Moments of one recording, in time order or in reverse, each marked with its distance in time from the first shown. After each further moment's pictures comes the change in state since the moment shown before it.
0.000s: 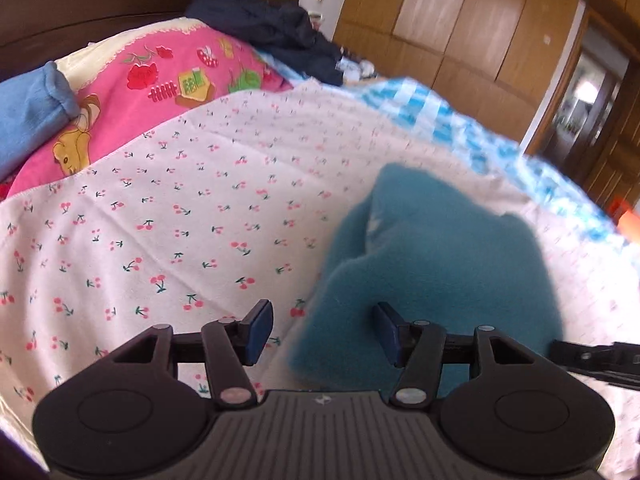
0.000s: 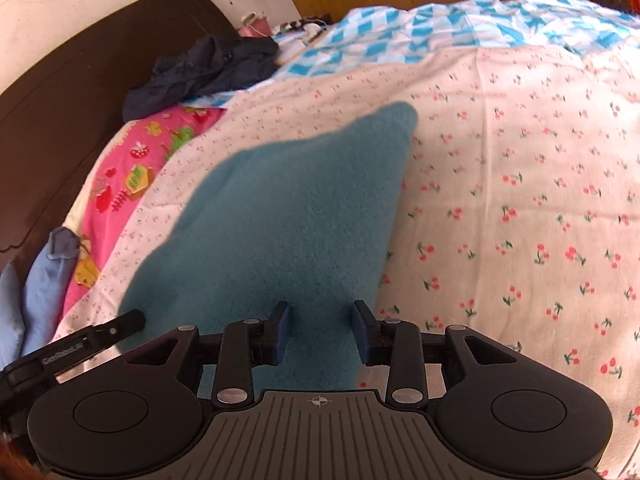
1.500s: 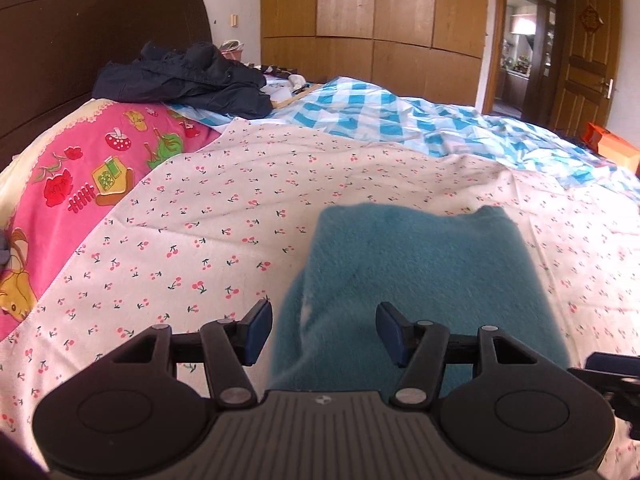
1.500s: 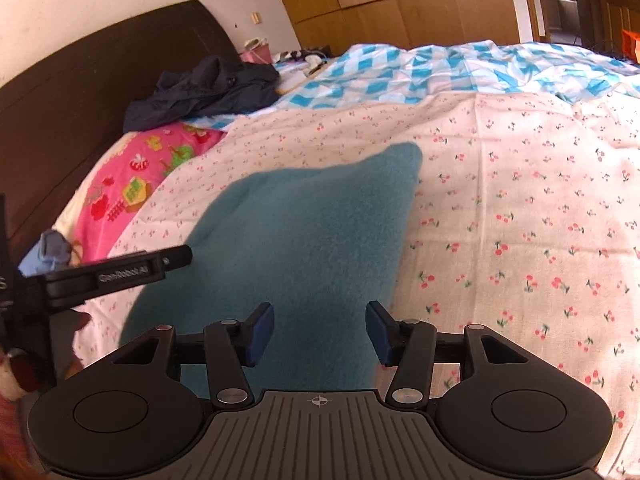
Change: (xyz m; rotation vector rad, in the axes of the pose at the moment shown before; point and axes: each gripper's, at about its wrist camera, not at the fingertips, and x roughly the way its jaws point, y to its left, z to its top) left arm 0.017 -0.059 0.045 0.303 -0.045 -0.035; right arm -0.016 0.036 -0.011 -0.103 -0.086 -0.084
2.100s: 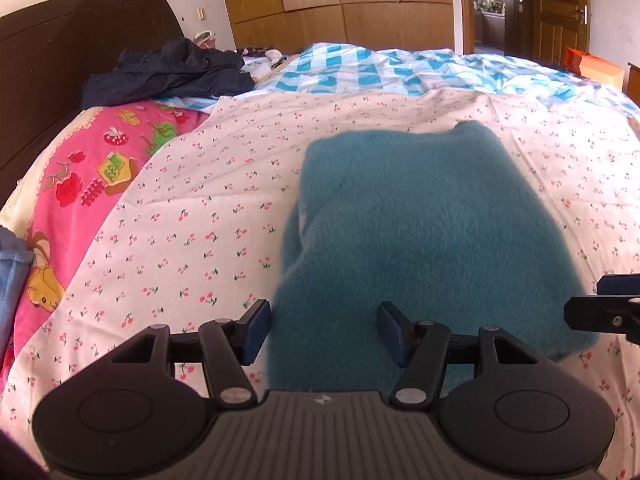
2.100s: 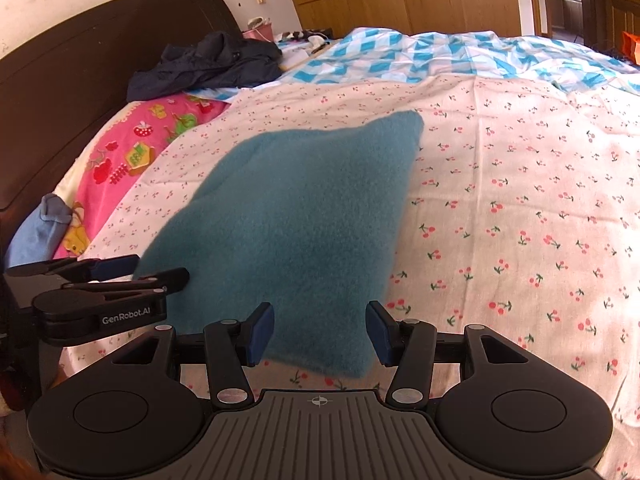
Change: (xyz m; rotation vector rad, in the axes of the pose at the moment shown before) left arm -0.024 -0.012 -0.041 0.168 0.099 0.051; right arm -0.025 0.015 -0.030 -0.038 0.007 -0.012
